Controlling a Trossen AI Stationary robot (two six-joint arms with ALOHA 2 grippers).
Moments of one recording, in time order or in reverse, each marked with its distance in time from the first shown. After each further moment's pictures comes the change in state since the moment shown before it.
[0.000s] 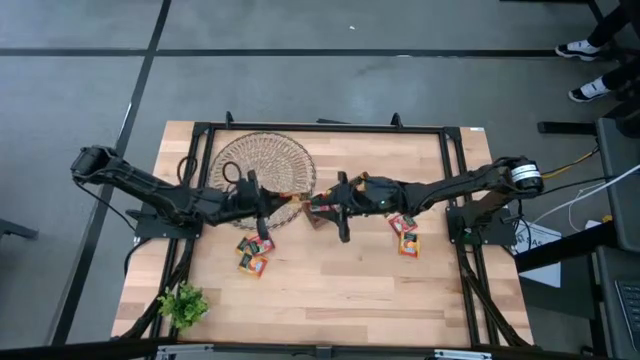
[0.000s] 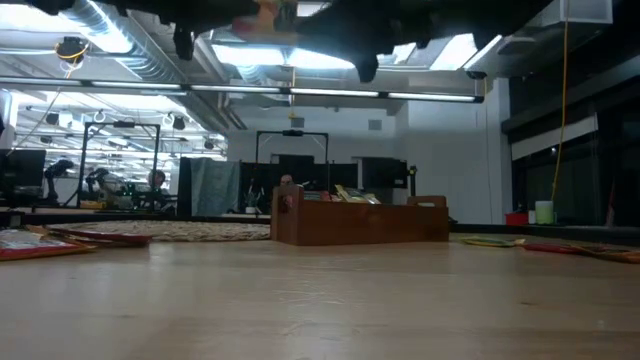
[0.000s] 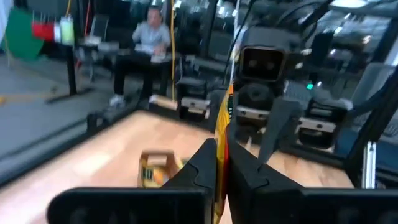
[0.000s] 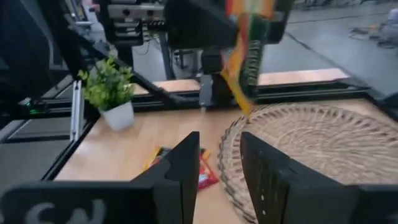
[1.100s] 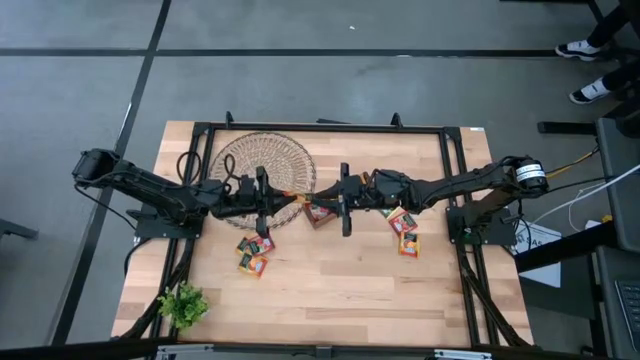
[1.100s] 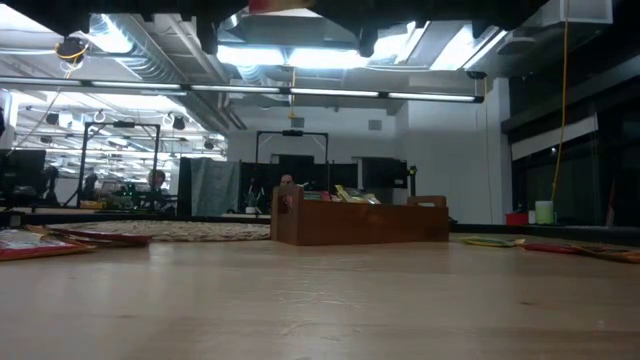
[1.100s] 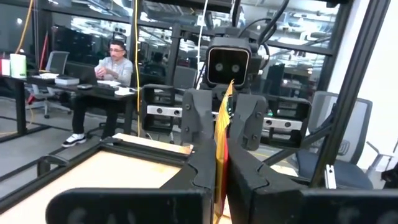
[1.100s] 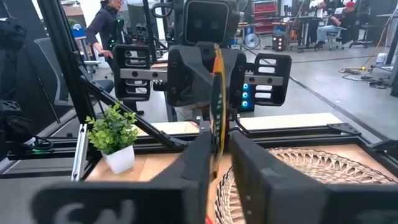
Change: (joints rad) left arm 0.102 0.073 -0.041 0.302 0.248 0.075; right arm -0.013 -0.041 0.000 0.130 -0.005 -0.015
